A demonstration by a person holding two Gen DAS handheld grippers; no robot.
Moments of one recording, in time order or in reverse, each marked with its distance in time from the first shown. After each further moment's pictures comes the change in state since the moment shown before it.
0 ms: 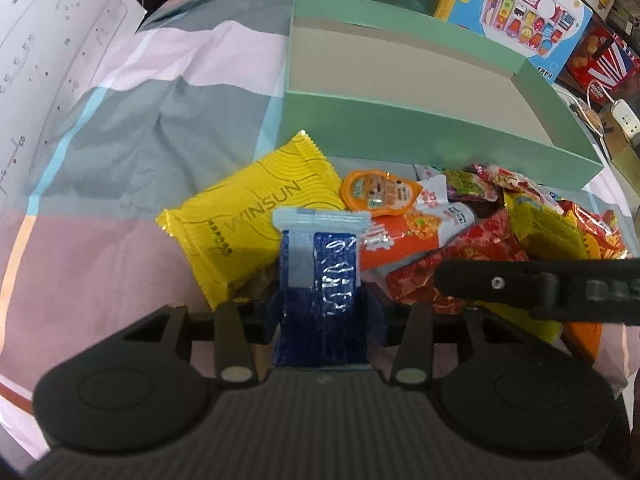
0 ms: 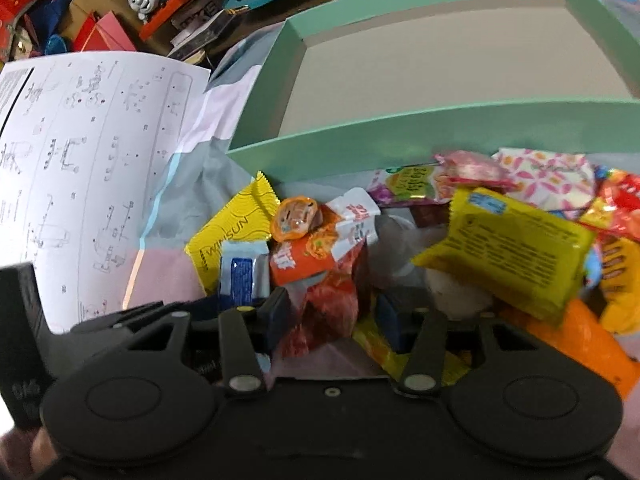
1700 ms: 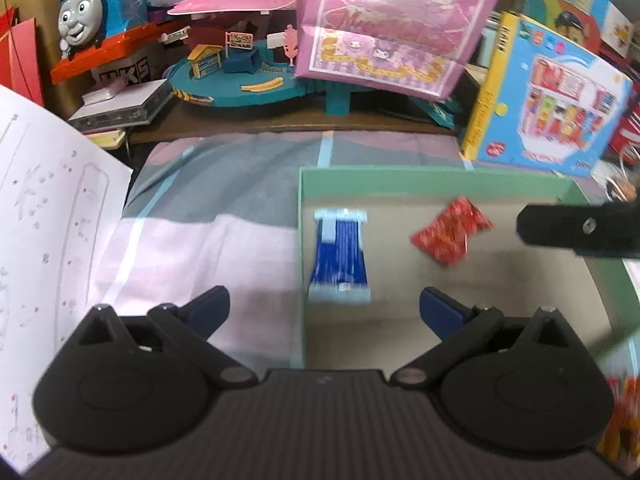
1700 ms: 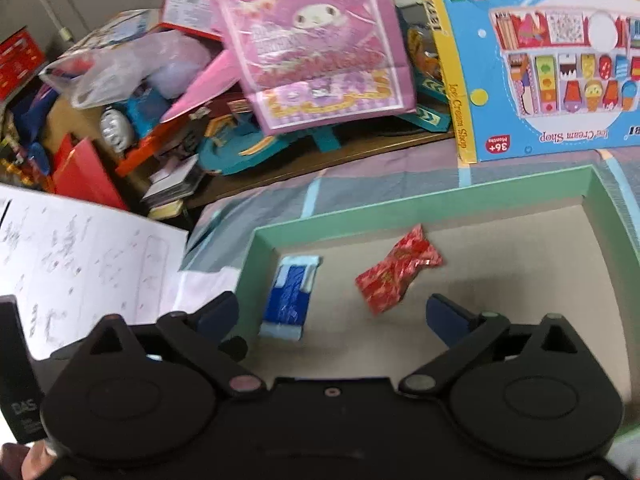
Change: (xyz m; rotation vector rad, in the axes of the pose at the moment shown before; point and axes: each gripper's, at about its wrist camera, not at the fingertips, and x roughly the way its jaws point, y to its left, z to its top) left arm 0.018 -0.009 0.178 0.082 -0.179 0.098; right arm -0.004 -0.016 0.187 -0.025 -0.275 -0.019
